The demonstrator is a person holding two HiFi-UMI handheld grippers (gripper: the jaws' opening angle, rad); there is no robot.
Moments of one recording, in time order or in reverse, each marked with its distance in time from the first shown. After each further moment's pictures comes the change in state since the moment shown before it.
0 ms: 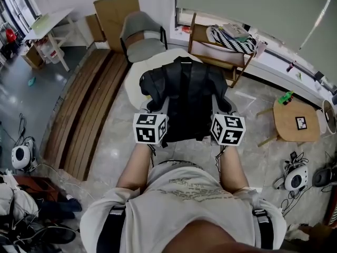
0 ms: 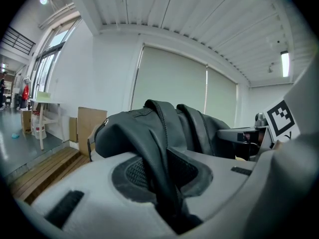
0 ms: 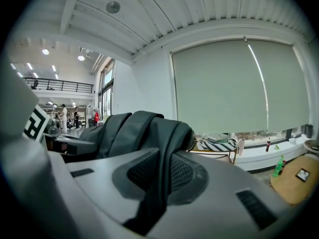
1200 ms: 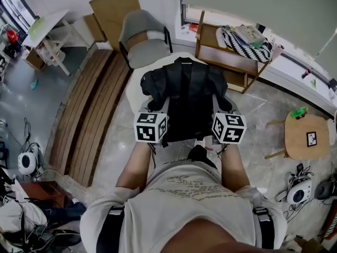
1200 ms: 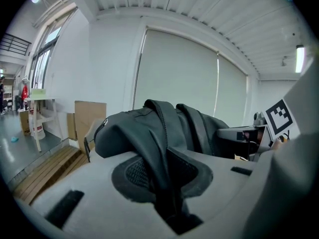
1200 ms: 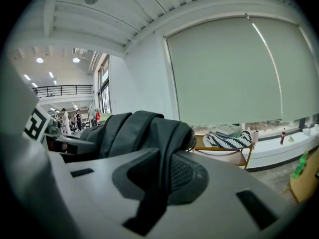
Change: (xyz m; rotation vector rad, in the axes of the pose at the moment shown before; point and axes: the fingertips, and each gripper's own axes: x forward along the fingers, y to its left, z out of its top) left arm 0.174 0.080 0.021 -0.007 0.106 0.039; right arm 0.195 -0.063 0.003 0.057 0.086 0.064
